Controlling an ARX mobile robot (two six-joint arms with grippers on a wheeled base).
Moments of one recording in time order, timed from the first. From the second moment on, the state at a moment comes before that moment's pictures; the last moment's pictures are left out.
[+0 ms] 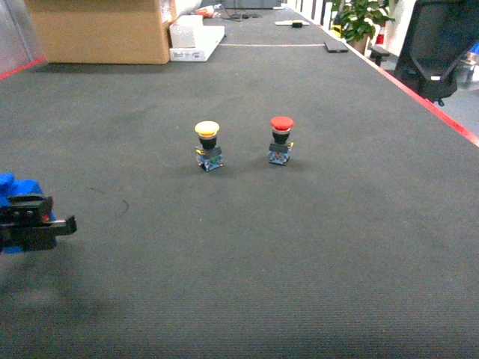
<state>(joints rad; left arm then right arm) -0.02 2.02 0.49 1.28 -0.18 0.00 0.00 0.01 0.01 -0.01 0.00 0.00</state>
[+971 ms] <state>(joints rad) -0.41 0.34 0.11 0.27 -0.55 0.00 0.00 0.01 0.01 0.00 0.00 0.00</state>
